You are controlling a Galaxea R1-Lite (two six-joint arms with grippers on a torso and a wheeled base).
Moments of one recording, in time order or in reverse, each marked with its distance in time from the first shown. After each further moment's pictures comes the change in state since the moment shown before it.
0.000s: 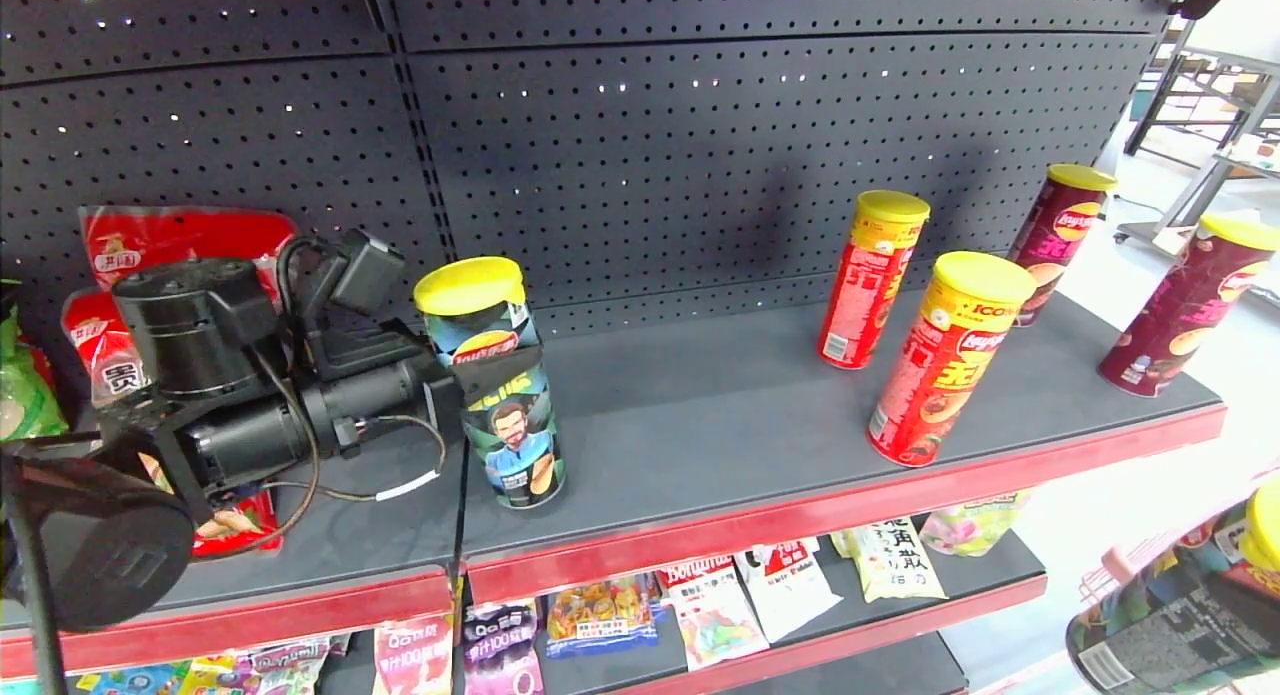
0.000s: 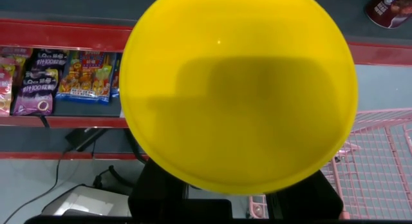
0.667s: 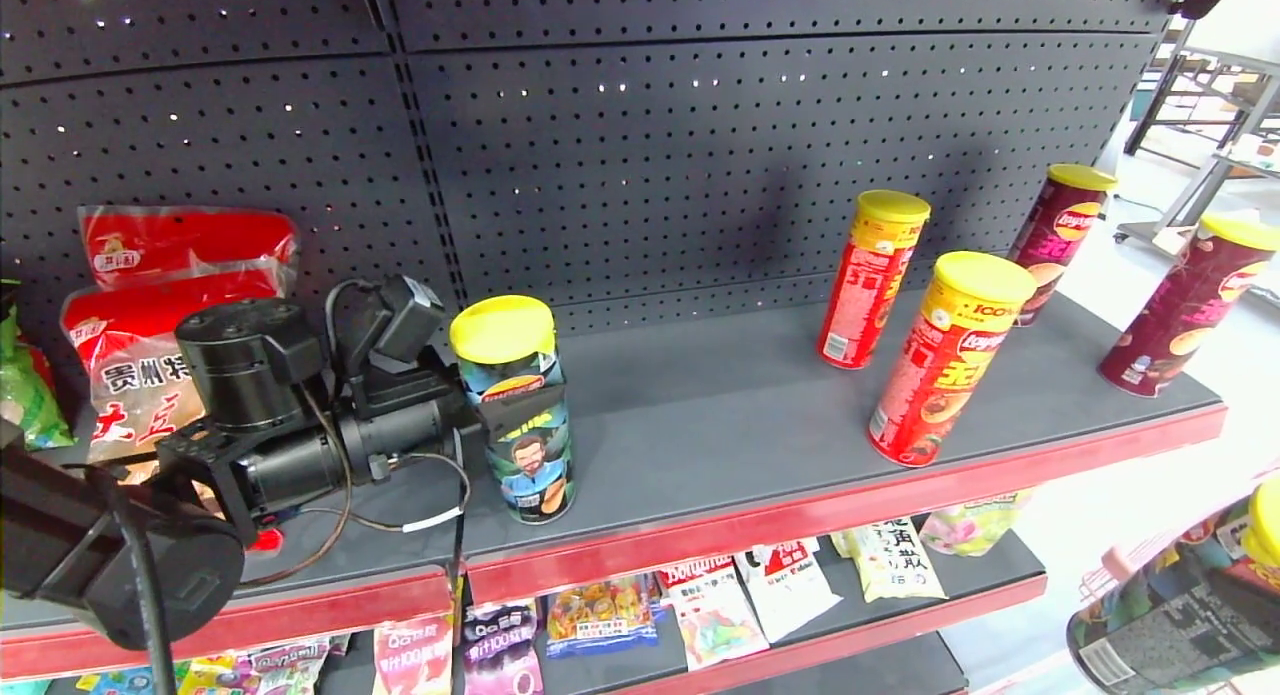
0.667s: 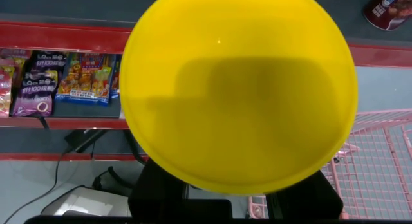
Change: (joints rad) left arm -0.025 0.103 0.049 -0.126 -0.035 0.117; right arm 0.000 0.000 -0.005 -0.001 -0.003 0.000
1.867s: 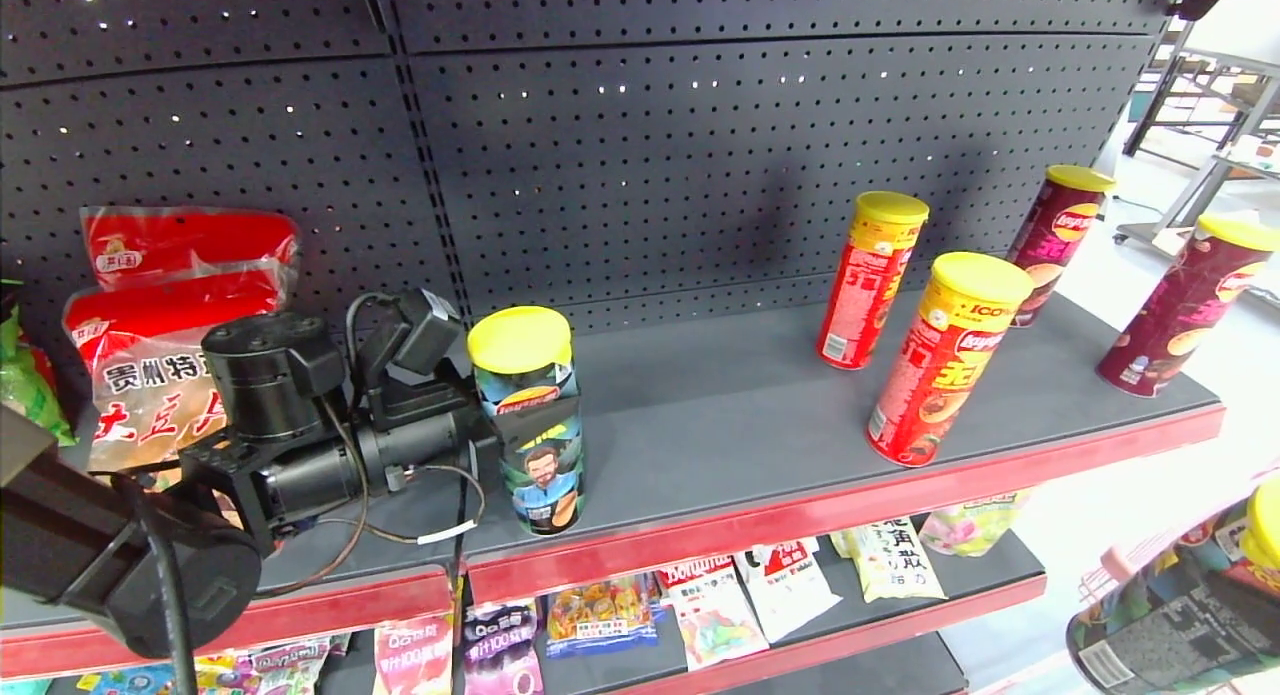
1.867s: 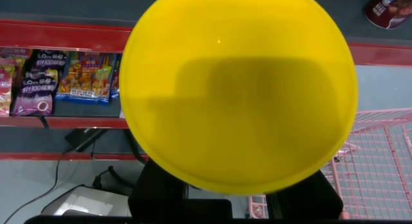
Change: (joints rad) left arm -0.024 0.034 0.008 -0.003 0.008 -0.005; right arm 0.000 0.000 0.003 0.000 0.000 0.000
